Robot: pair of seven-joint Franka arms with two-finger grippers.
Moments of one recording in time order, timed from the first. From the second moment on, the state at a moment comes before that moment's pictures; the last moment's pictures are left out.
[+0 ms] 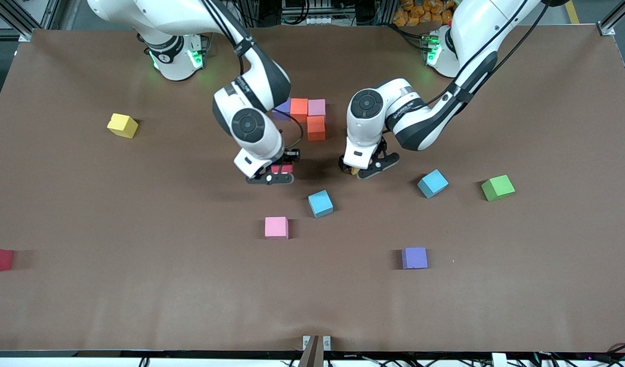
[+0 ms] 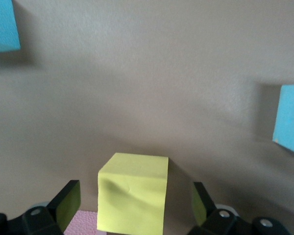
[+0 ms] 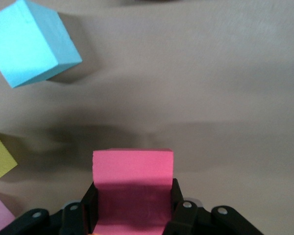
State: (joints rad) left arm -0.04 0.54 -0.73 -1.99 0.51 2.27 -1.53; right arm 0.70 0.47 0.00 -1.79 0.22 2.16 0.61
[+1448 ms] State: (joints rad) left arm -0.03 0.59 -0.73 -2.04 0.59 2.34 -1.54; right arm 0.80 0.40 0.06 -2.03 -0.11 2.58 0.97
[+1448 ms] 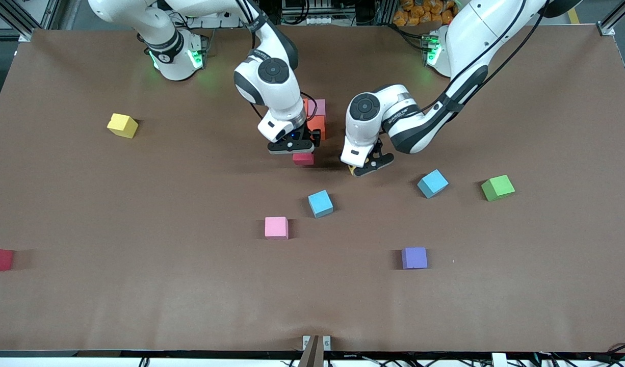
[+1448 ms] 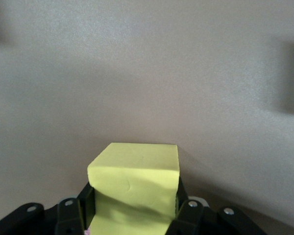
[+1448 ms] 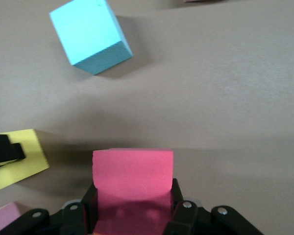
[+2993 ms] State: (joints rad) left arm 0.43 0.48 -0.93 -2.01 0.61 2.24 -1.29; right arm 0.87 0.47 0.09 -1.99 -0.23 2.61 1.16
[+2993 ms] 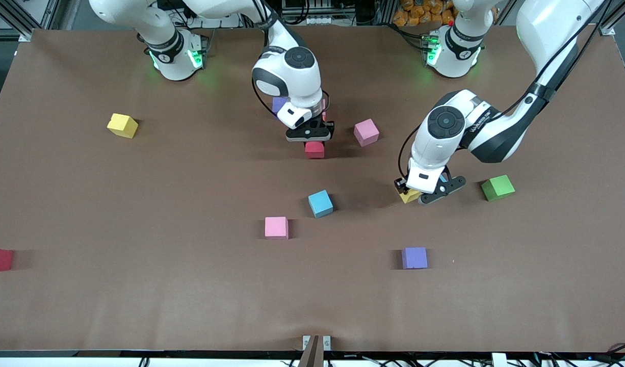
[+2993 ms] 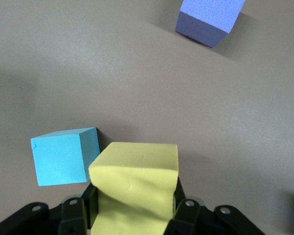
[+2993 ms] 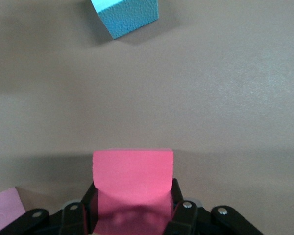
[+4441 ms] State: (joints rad) left arm 0.42 0.48 -0.94 -2.01 0.59 2.22 -1.29; right arm 0.88 0.51 0.09 -1.99 -0.30 2.64 1.16
